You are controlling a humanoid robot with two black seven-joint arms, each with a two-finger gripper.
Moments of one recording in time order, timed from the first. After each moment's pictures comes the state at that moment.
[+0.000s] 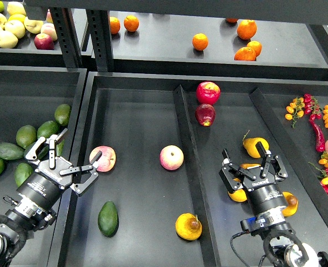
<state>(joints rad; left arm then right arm) 0.18 0.00 -1.47 -1.38 -0.05 -0.45 0.42 -0.14 0.02 1.39 1.29 0.26 0.42 -0.21</state>
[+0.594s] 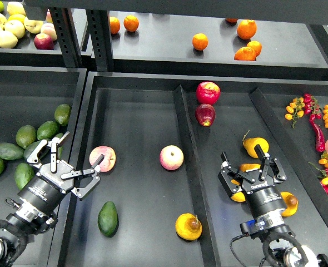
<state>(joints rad) 0.21 0.00 -1.45 -1.38 -0.06 -0.49 0.43 -0.15 0.01 1.38 1.29 0.26 0.42 -0.21</state>
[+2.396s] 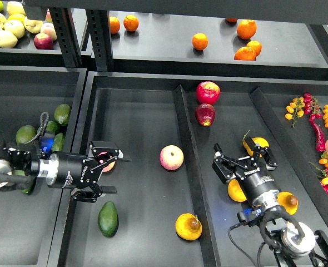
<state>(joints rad) -0.55 0.56 -0.61 -1.35 0.38 -0.49 0.49 -0.03 0.01 1.38 1.29 0.26 0.18 -0.21</state>
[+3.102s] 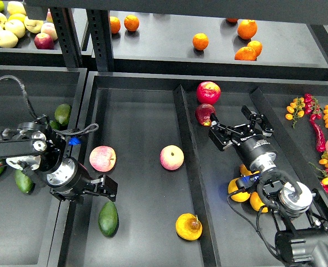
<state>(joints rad) -1.15 0.41 0.23 -1.21 0.57 -0.49 0.49 0.19 0.02 1.39 1.22 0.26 0.04 -0.21</state>
